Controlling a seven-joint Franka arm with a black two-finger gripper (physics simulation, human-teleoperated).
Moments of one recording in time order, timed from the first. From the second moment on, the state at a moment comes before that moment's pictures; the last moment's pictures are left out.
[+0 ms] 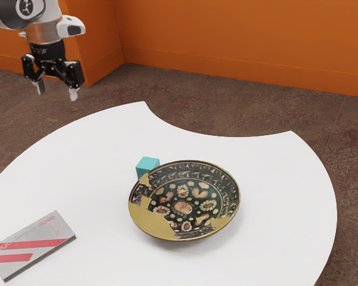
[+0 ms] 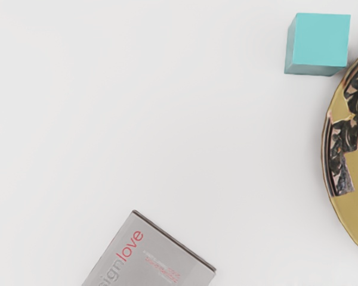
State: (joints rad) arm -0.16 -0.07 0.26 -1.63 0.15 1.55 -0.12
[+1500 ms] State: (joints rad) arm -0.16 0.70 0.19 -1.41 -0.02 2.10 -0.40
